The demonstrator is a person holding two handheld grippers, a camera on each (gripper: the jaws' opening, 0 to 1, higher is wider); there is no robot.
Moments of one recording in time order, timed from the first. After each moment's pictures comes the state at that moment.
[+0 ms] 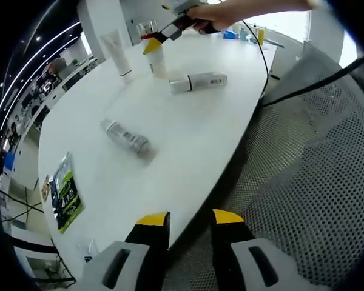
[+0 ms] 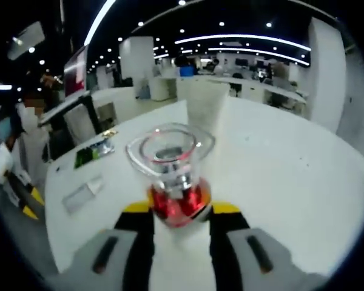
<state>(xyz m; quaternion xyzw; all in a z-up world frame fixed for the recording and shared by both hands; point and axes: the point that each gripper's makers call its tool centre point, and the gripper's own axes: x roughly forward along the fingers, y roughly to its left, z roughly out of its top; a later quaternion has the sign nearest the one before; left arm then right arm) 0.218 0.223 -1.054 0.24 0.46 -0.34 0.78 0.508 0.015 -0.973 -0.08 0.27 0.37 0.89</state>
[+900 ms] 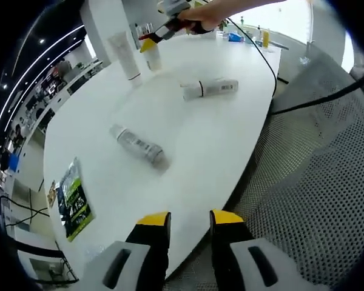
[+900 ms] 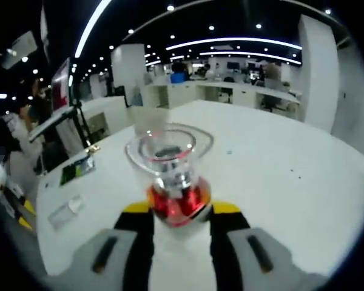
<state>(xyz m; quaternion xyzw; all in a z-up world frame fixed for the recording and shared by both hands) 0.244 0.221 -1.050 0.24 0.44 -0.33 0.80 0.573 -0.001 -0.964 -0.06 0.25 0.35 0.90</state>
